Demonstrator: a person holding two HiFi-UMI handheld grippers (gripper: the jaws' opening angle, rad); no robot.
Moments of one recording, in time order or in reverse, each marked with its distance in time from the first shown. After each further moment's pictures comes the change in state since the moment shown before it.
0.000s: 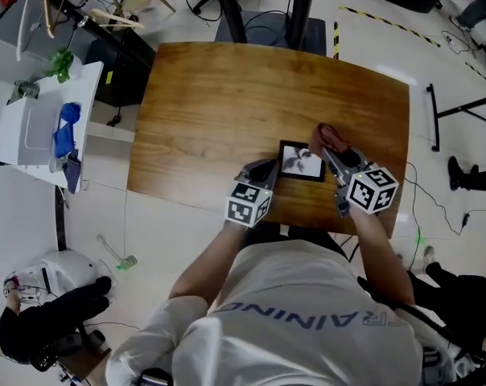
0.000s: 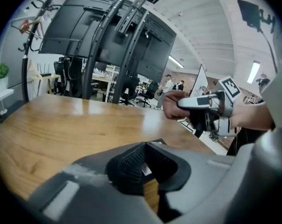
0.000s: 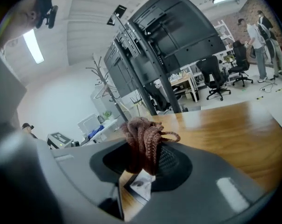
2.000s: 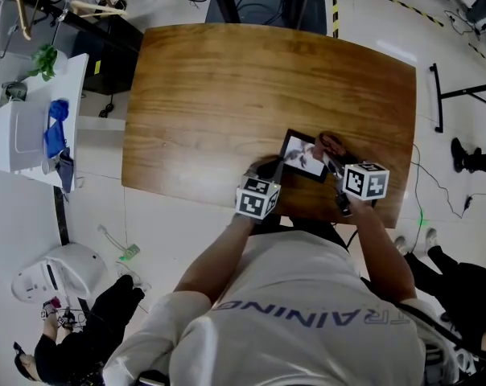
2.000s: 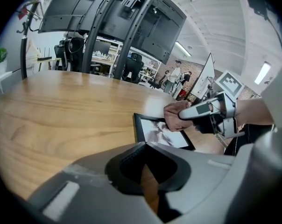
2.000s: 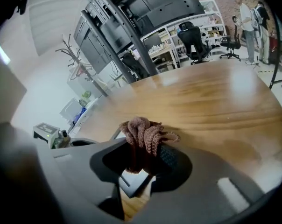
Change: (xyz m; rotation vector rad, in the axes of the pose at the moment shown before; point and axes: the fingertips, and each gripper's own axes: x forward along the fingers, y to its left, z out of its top) left arm 0.040 0.002 -0.078 -0.076 0.172 0.005; right arm 0.007 -0.065 -0.118 0.174 0.329 -0.189
